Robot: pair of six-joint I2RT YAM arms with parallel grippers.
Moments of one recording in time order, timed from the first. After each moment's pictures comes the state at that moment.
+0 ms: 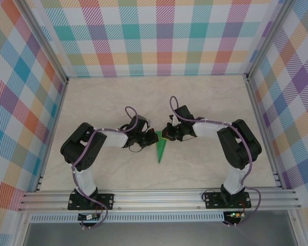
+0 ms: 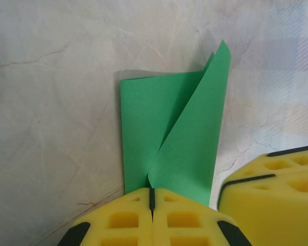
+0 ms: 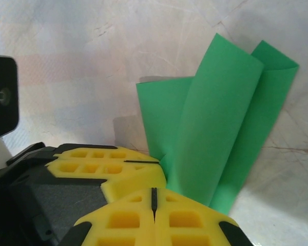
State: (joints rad) left arm -0.61 1.84 0.85 0.15 0.42 -0.91; right arm 0.55 1.82 0.99 -0.18 -0.52 0.79
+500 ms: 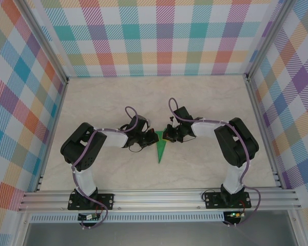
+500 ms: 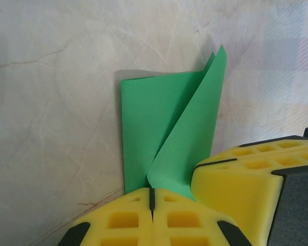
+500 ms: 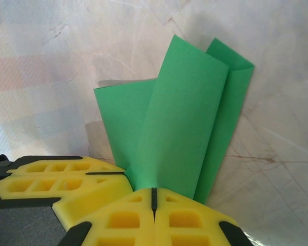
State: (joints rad) left arm -0.61 1.84 0.85 0.15 0.42 -0.91; right arm 0.55 1.85 1.00 -0.21 -0.48 0.78
